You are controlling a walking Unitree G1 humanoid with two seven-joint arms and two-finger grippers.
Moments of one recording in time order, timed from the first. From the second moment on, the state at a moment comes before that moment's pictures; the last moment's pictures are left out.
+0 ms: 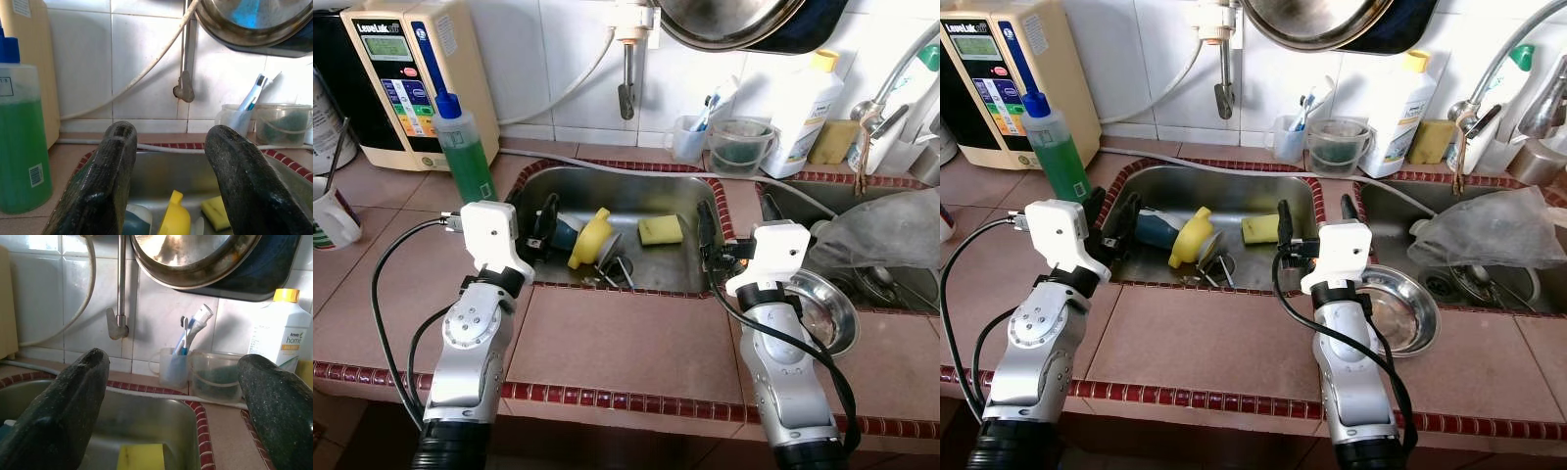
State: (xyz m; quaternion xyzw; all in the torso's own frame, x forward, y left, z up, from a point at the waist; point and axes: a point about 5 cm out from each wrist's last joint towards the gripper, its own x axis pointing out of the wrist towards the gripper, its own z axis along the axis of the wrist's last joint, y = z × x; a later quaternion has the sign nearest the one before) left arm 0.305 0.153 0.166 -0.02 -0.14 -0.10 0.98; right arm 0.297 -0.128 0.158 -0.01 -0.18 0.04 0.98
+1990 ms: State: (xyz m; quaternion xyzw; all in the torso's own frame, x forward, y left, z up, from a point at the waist) left arm 0.278 0.141 0.148 -0.01 -0.11 -0.16 0.98; right arm 0.288 -0.130 0.137 -0.01 -0.13 0.09 0.99
